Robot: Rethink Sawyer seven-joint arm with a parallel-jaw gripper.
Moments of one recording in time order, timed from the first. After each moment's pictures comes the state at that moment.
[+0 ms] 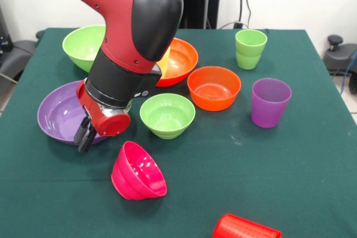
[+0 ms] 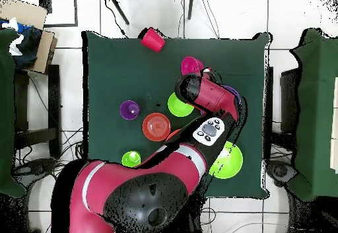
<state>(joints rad) -0.02 -0.05 -0.63 1.20 0.52 0.25 2.28</state>
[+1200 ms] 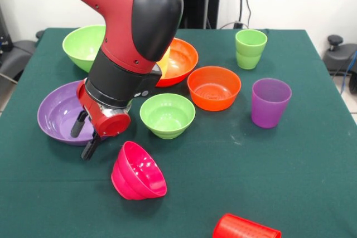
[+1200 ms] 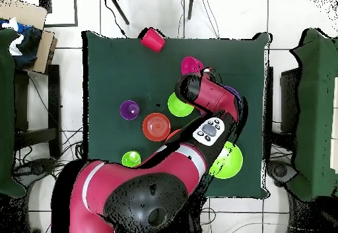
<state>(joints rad) -0.02 -0.05 -0.63 1.20 0.52 0.25 2.28</state>
